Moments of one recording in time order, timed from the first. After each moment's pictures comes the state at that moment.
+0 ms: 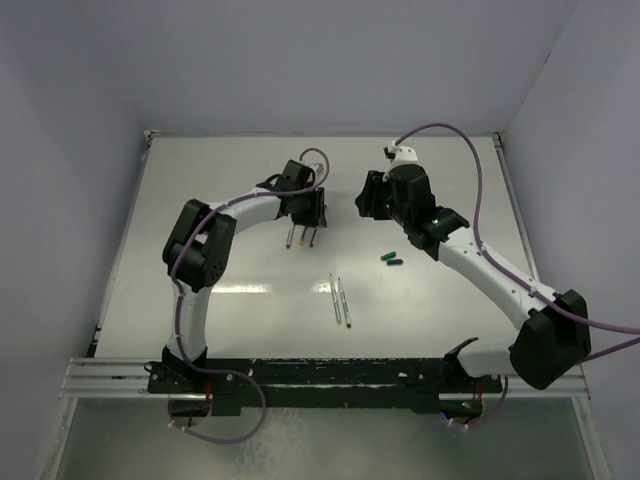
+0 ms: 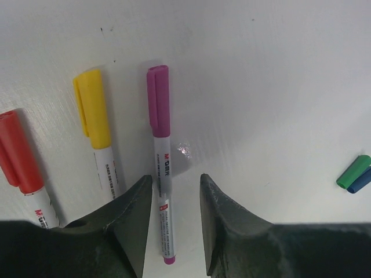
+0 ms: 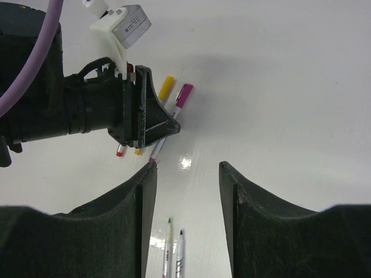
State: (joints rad) left arm -0.51 2.11 1.48 -0.27 0.21 -0.41; right arm 0.54 1.34 1.09 -0.24 0.15 0.42
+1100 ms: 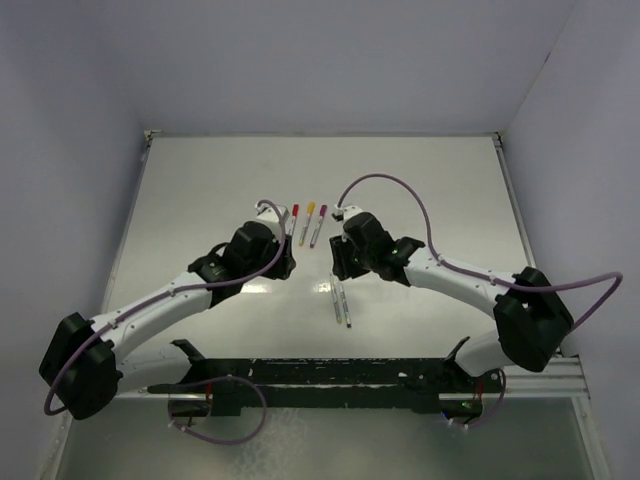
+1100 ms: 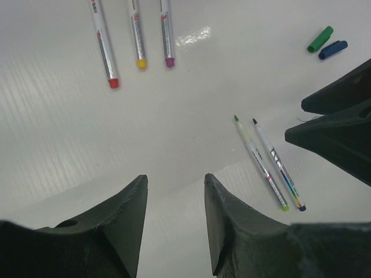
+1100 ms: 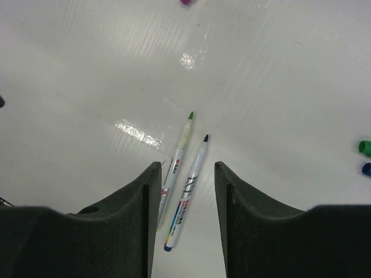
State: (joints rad) left arm -0.70 1.17 0.73 -0.22 -0.10 -0.41; right arm 0.79 1.43 0.91 -0.30 0.05 0.37
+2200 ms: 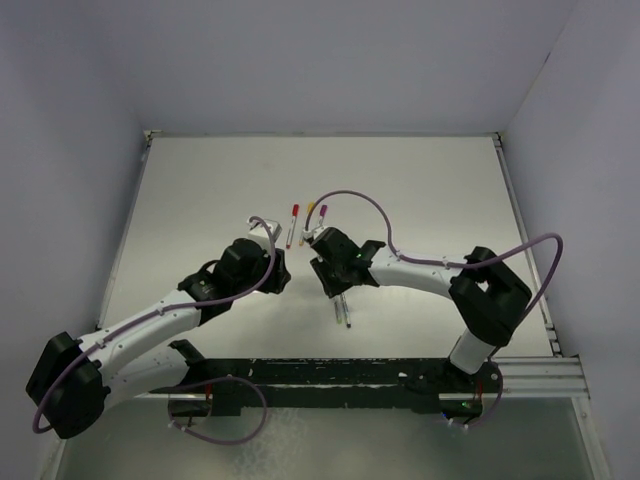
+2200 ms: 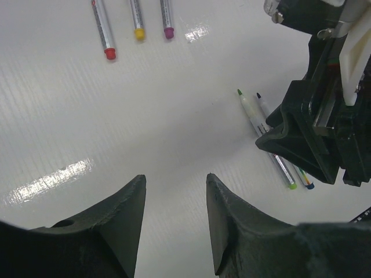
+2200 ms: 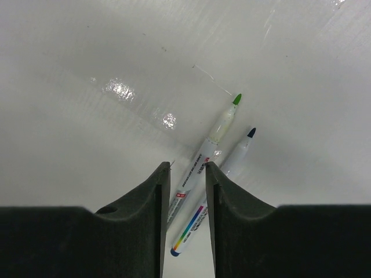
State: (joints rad) left arm -0.72 1.01 0.55 -0.17 -0.08 -0.41; right arm 0.92 1.68 1.02 -0.42 0.08 0.32
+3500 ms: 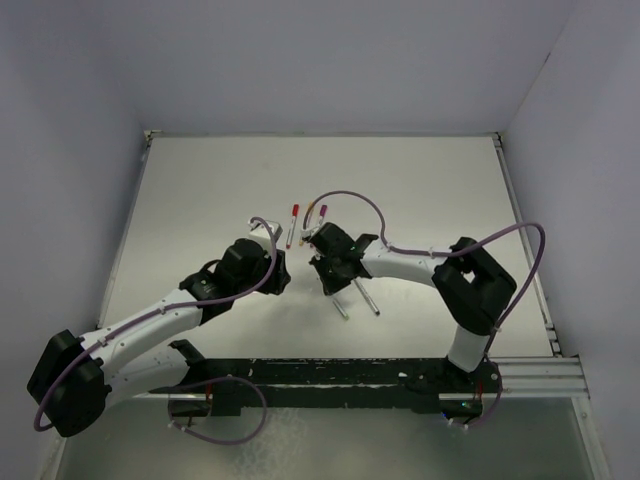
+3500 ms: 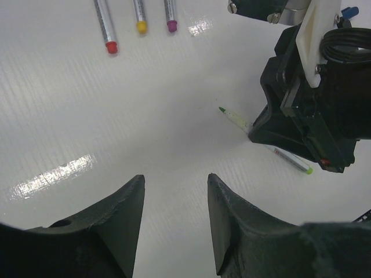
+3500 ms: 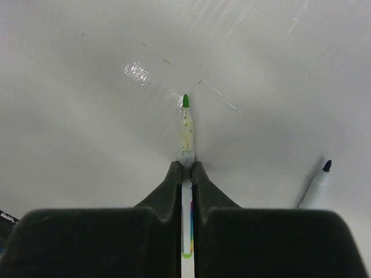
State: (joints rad) left arm -0.72 1.02 0.55 -0.18 -0.08 -0.41; right arm 0.88 1.78 1.08 -0.43 -0.01 0.32
